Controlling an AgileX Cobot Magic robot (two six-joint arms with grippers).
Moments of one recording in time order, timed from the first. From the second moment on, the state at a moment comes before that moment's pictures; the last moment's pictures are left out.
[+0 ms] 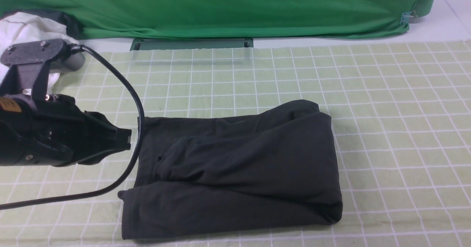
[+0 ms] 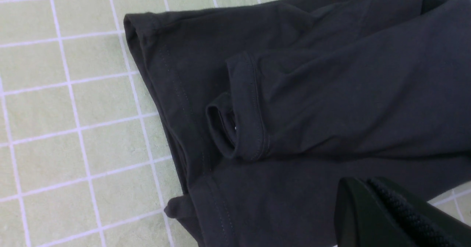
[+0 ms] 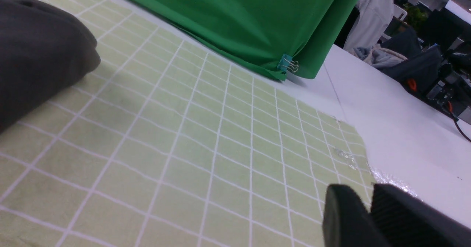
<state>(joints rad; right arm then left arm) 0.04 0.00 0.00 -0.06 0.16 -0.35 -0.15 1.04 -0.80 -0.40 0.75 0.19</state>
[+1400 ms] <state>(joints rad) 0.04 0.00 0.01 -0.05 0.25 -0.14 -0.15 0.55 -0.79 -0.39 0.95 0.19</state>
